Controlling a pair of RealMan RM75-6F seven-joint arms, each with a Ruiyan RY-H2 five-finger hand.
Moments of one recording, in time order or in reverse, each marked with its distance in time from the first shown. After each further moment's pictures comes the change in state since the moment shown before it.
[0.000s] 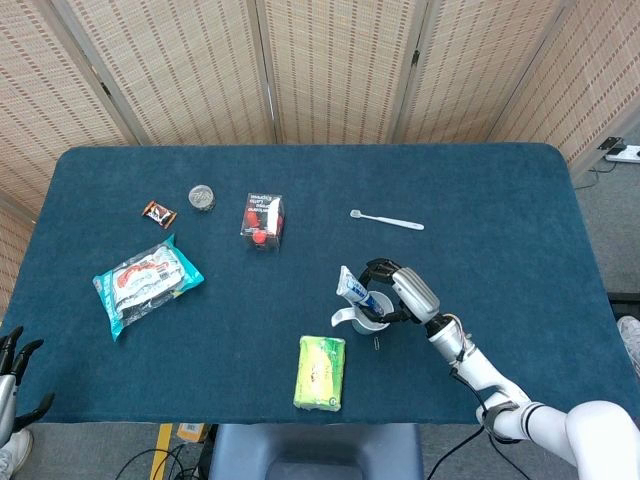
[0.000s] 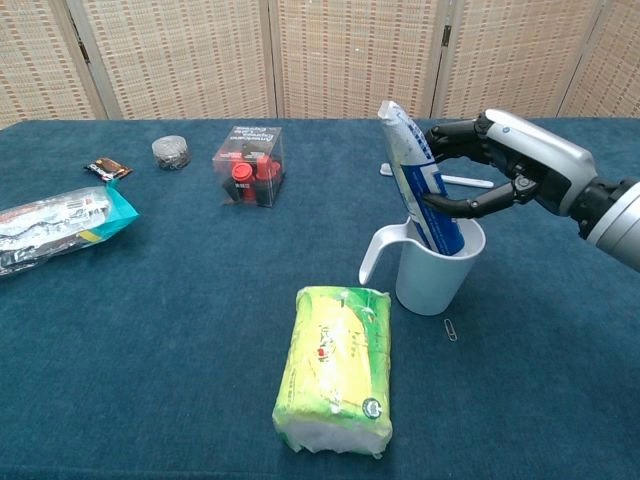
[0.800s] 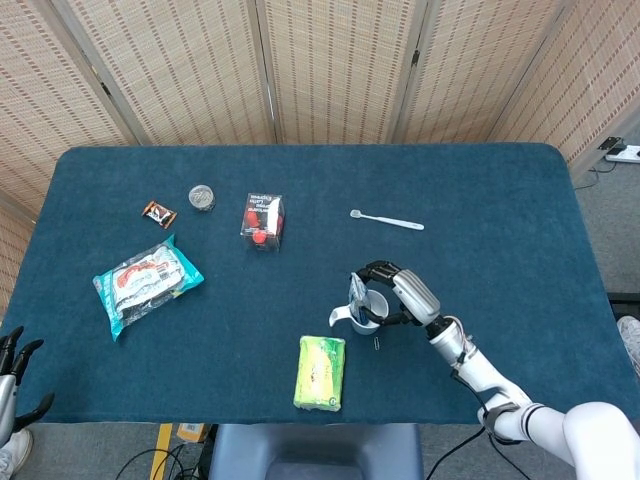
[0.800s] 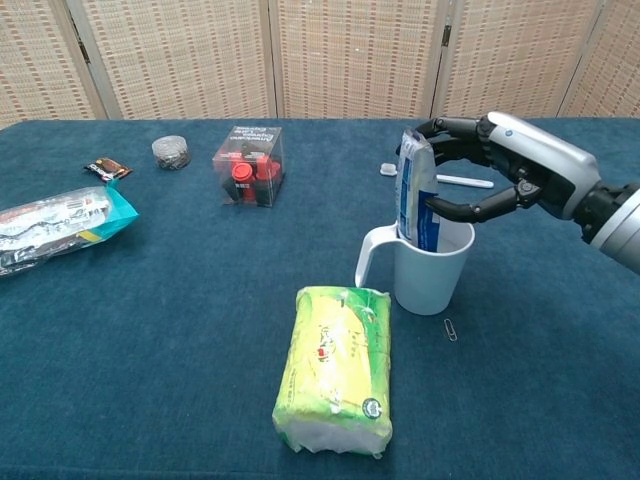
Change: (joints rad) left arm -0.001 0.000 0.001 -0.001 -0.002 -0.003 0.004; right arm -0.005 -0.004 -0.017 0.021 -0.018 0.029 0.019
